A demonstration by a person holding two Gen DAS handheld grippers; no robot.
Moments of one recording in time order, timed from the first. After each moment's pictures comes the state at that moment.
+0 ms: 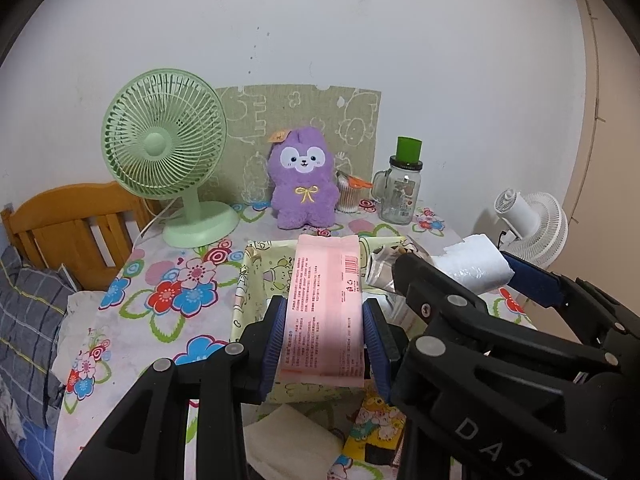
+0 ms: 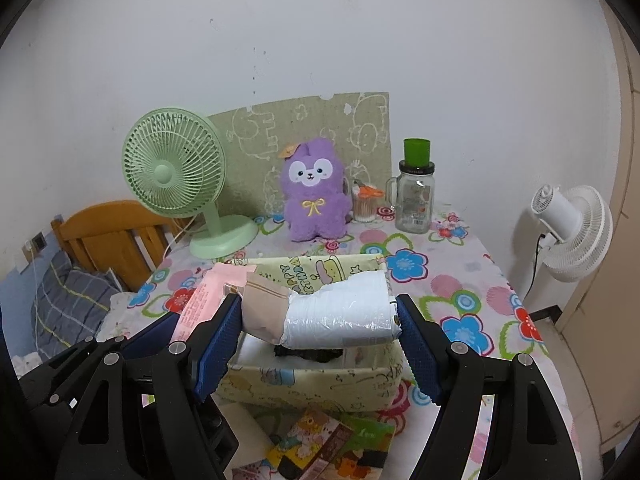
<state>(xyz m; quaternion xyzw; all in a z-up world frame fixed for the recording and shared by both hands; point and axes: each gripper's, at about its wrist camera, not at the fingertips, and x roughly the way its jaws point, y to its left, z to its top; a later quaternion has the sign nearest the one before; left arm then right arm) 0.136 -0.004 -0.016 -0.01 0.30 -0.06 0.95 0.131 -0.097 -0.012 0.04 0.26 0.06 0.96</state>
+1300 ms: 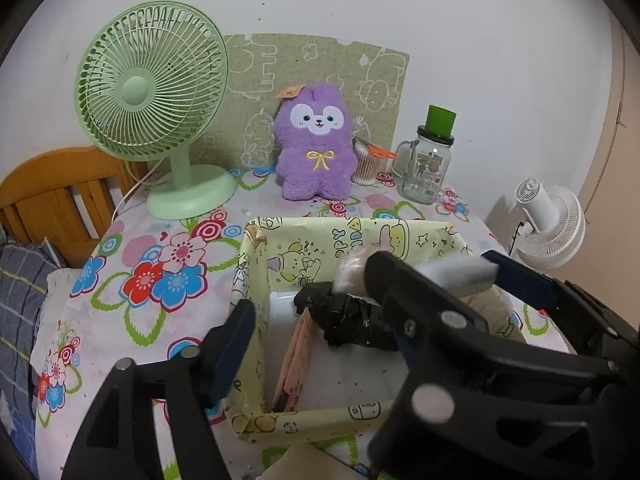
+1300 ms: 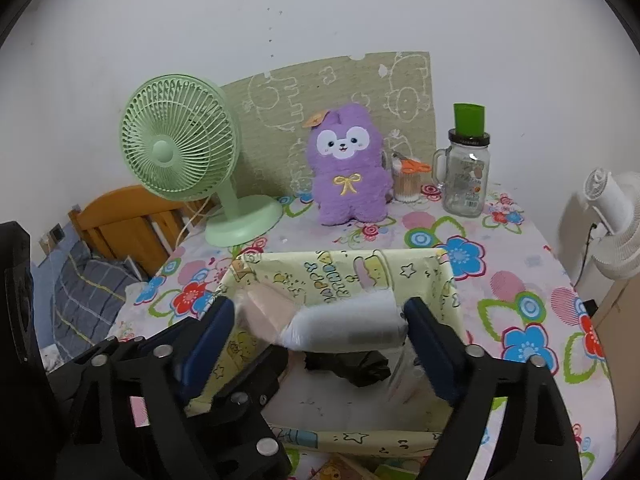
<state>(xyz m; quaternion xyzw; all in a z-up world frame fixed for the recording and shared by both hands) 0.200 0.015 -0.054 -0.03 0.35 -0.06 0.93 0.207 -0.078 -0.049 0.05 0.30 0.13 0.94</state>
